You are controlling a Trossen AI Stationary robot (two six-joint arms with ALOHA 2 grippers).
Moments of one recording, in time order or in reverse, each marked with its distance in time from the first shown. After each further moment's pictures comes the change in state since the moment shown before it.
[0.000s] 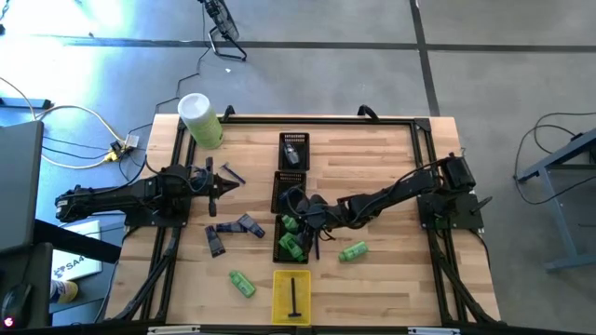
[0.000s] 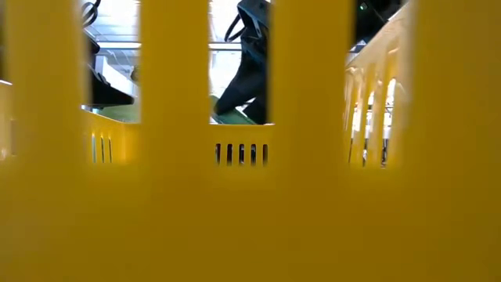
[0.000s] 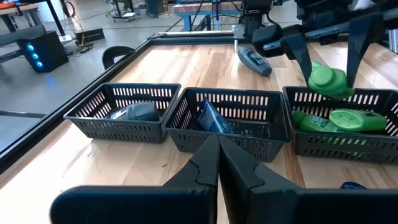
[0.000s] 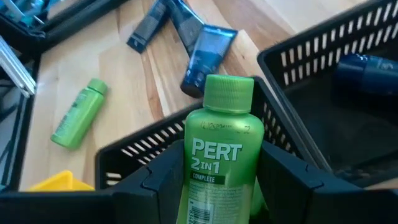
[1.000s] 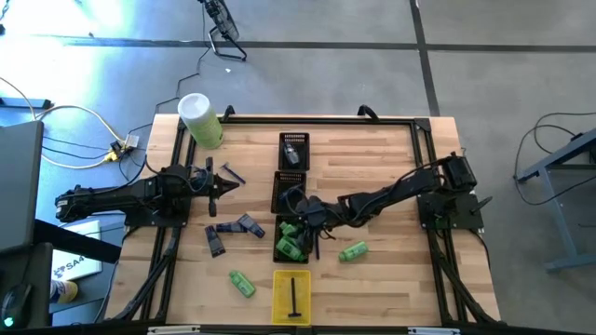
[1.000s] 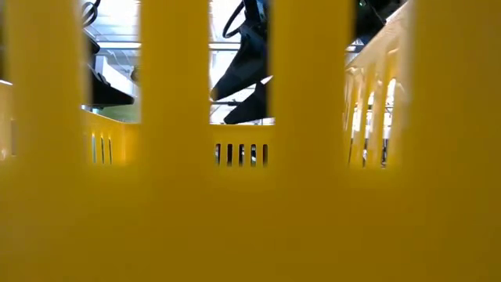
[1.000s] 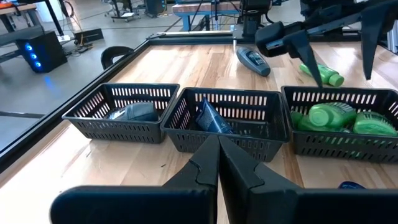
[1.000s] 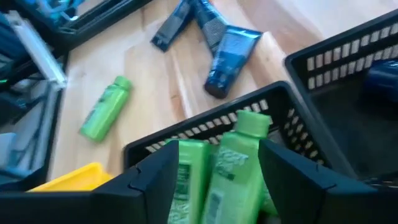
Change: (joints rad) left arm 0.000 0.000 0.000 0.000 0.000 0.000; right arm -0.013 -0.013 0.001 0.019 -0.093 -0.023
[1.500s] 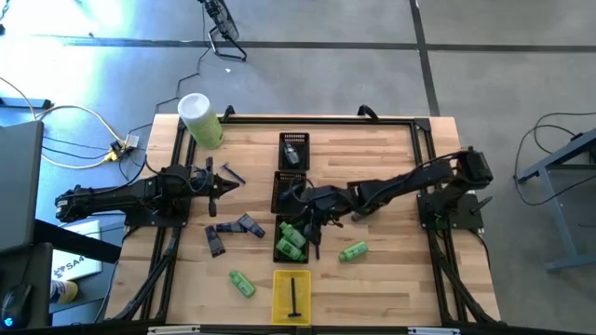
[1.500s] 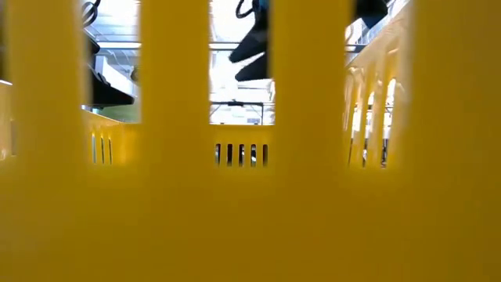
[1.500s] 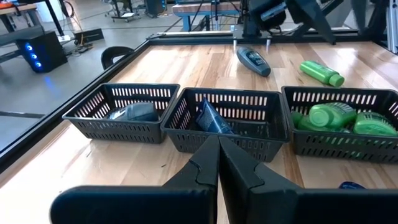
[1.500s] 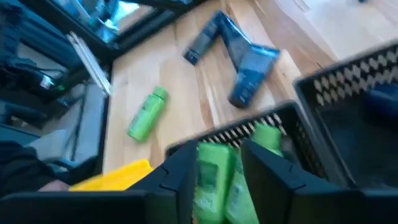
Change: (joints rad) left arm 0.000 0.000 0.000 0.000 0.000 0.000; right arm -0.048 -0.149 -0.001 -0.102 -0.137 -0.004
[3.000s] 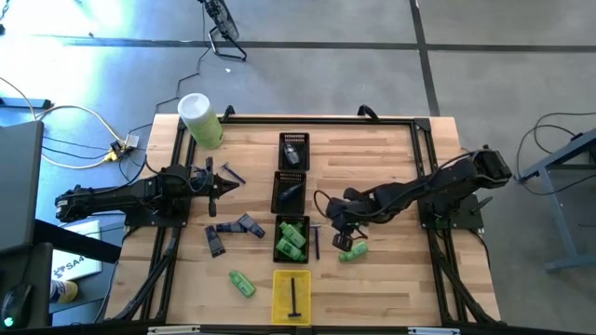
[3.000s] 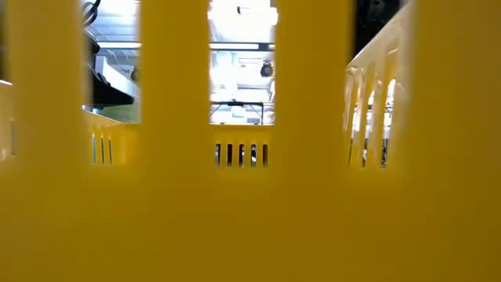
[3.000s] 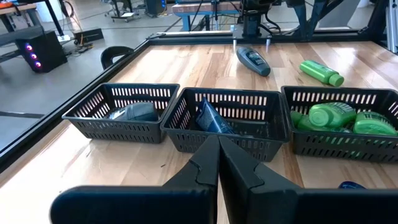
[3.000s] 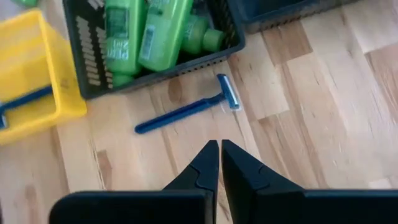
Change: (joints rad) left arm 0.000 0.000 0.000 0.000 0.000 0.000; right arm 0.115 -0.142 0.001 -0.636 0.182 -0.036
